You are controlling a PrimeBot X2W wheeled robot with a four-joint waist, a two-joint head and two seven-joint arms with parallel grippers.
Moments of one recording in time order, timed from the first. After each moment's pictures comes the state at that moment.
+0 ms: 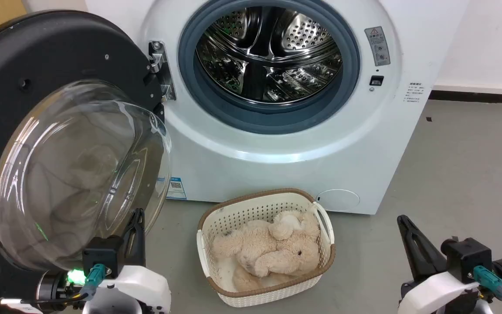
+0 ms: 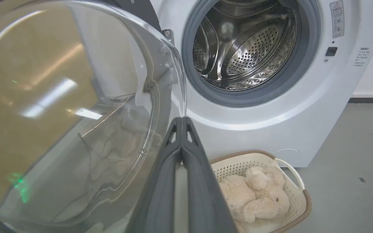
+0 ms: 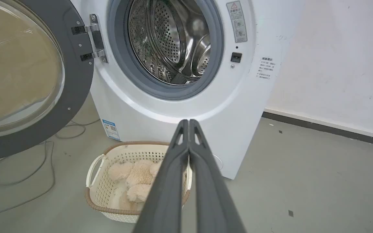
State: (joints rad) left arm -0.01 0.05 0.00 0.00 0.00 0.00 0.00; right arm 0.01 -0.05 0.00 0.00 0.01 0.13 0.00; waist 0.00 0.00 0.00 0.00
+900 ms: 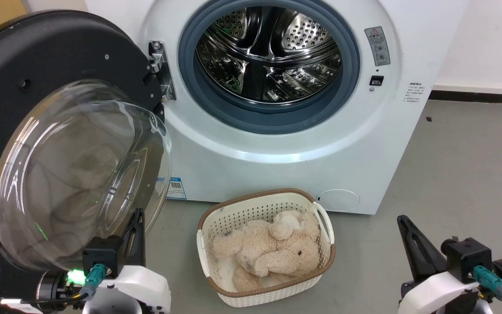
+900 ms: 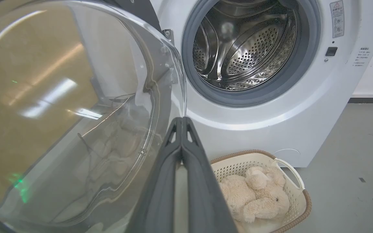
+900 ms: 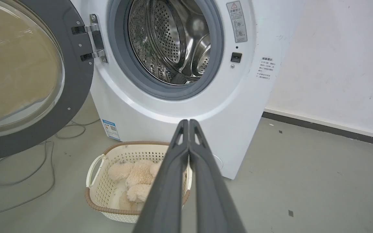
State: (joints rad) left arm -0.01 0.05 0.00 0.00 0.00 0.00 0.00; right arm 0.01 -0.05 0.00 0.00 0.01 0.13 0.00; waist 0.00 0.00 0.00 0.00
